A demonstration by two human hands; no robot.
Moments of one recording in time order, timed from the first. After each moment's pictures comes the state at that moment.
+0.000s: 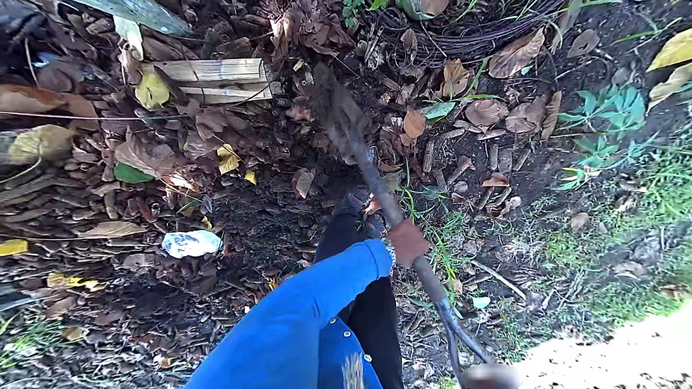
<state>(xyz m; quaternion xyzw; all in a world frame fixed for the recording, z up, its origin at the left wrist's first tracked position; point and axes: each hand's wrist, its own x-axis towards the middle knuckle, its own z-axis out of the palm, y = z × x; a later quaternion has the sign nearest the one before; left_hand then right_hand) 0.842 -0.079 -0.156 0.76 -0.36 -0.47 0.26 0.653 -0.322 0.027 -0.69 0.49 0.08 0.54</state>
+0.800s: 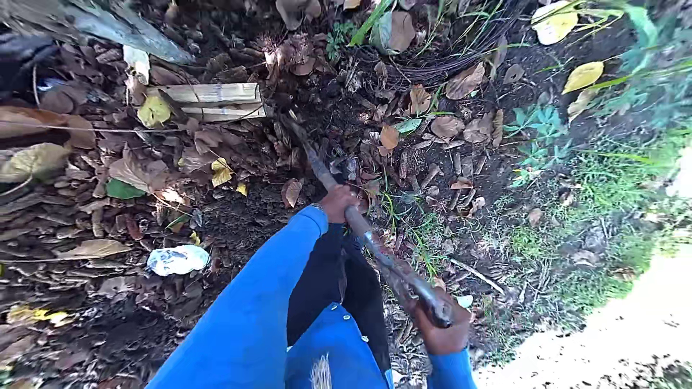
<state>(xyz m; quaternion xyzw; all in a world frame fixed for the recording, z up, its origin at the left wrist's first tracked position) 0.827 0.053 -0.168 0.86 -0.20 -0.33 0.34 0.744 -0.220 0.074 -0.87 0.11 0.15 0.45</state>
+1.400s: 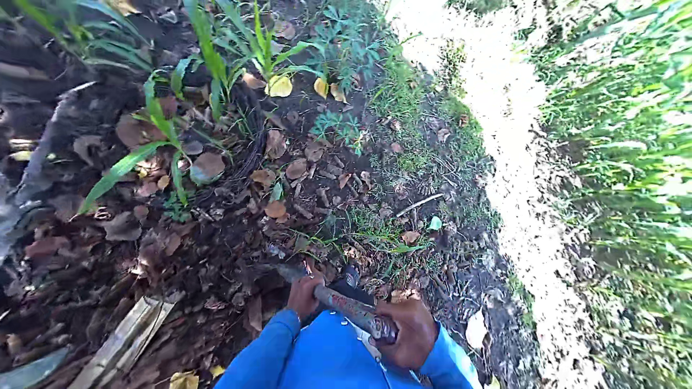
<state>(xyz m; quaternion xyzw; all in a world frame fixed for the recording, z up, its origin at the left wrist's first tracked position) 0.784 -0.056 -0.019 0.78 -0.36 -0.42 0.27 0.668 -0.246 0.276 -0.90 0.17 0.18 0.35</state>
